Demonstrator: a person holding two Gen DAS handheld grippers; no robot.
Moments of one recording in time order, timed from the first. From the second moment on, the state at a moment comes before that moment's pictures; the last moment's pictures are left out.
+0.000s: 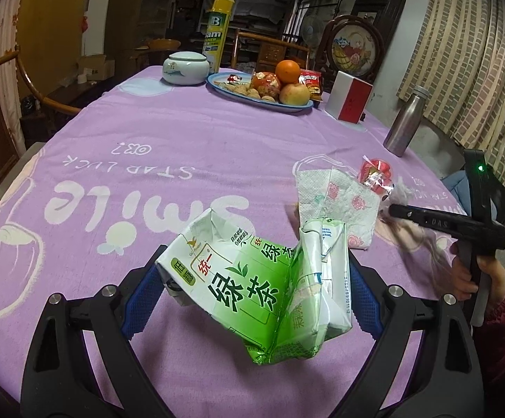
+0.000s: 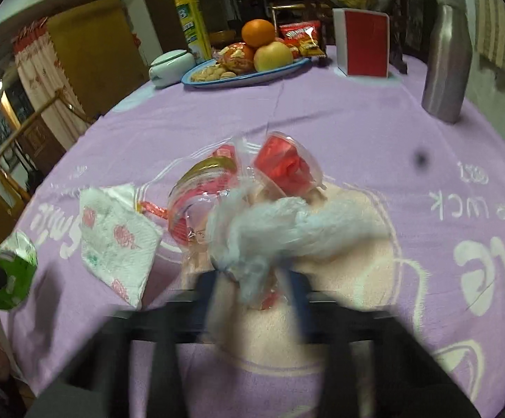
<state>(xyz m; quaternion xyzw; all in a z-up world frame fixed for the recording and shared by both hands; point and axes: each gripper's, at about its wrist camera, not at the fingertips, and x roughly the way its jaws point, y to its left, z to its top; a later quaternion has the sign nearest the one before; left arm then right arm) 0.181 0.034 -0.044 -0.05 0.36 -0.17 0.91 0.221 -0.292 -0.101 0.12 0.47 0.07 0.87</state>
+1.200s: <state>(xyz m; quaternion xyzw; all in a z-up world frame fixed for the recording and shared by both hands) -0.001 0.235 -0.047 -0.09 0.34 0.00 0.94 0.083 -0.063 0.024 0.05 0.35 0.36 0.86</state>
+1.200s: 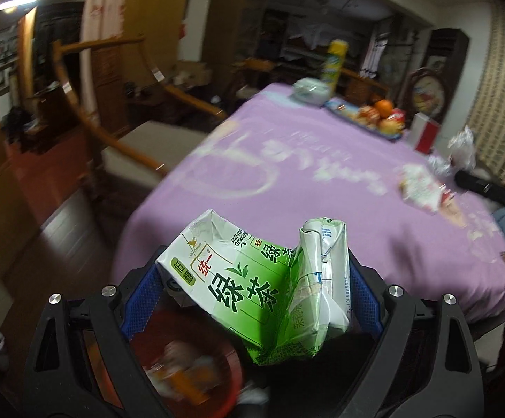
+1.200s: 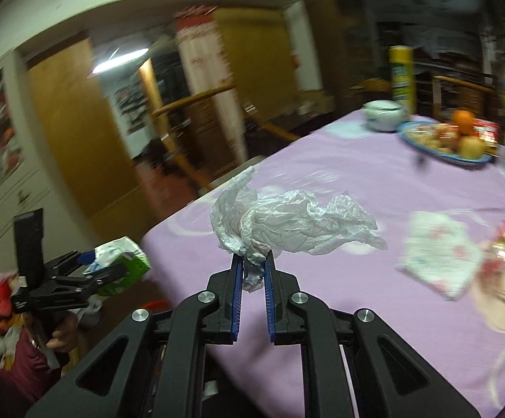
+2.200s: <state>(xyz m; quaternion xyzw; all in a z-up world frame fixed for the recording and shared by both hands) -0.045 0.317 -0.145 -0.11 0.44 0.01 0.89 0.031 0.152 -0.024 -0.08 0.46 0.49 0.73</state>
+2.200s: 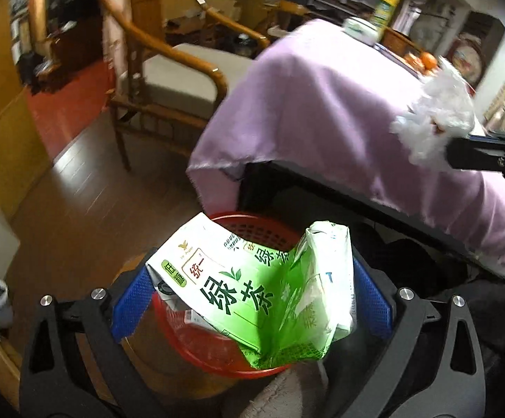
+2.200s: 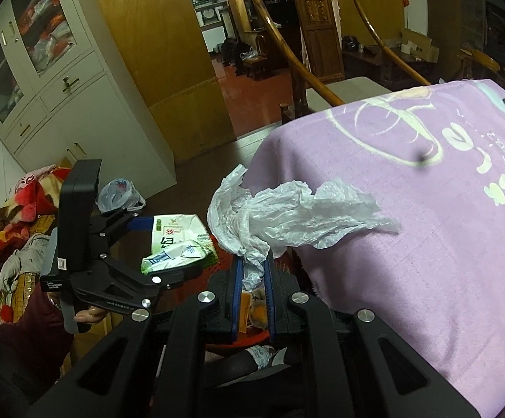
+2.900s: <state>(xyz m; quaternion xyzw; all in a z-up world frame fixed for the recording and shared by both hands) -0.031 0.359 -0.147 -0.18 0.50 0.07 0.84 0.029 0.159 -0.052 -0.09 0.48 0.52 0.70</state>
